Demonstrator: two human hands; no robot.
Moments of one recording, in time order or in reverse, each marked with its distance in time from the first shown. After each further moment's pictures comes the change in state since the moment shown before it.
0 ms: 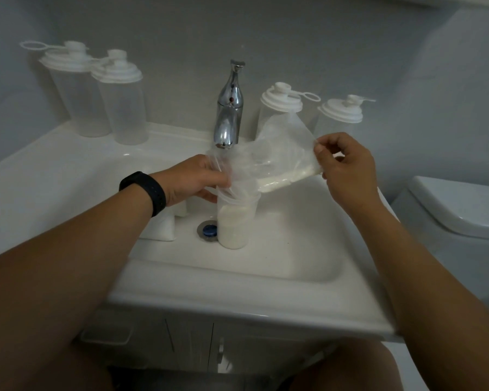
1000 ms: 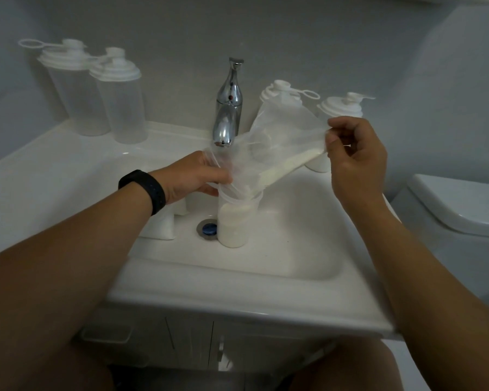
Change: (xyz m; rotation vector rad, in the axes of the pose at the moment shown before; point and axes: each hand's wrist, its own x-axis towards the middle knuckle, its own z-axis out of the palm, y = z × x) left_hand 0.002 -0.001 -0.002 0.008 0.017 0.045; right_hand -0.009 -0.020 -0.004 0.133 0.152 -0.158
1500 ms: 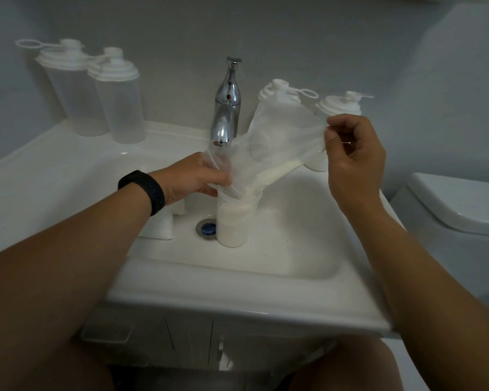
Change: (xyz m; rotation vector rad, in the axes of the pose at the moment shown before) left_hand 0.000 0.000 0.003 0.025 0.008 -0.019; right_hand -0.004 -0.004 0.002 -0.023 0.023 -0.047
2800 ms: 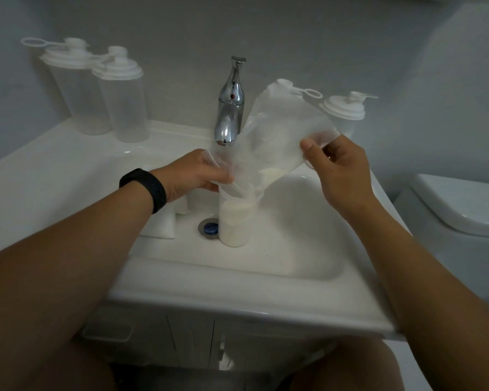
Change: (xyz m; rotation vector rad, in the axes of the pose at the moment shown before) left_hand 0.000 0.003 -0.003 -0.018 0.024 0.056; right_hand -0.005 -0.003 0.005 0.085 -0.270 0.234
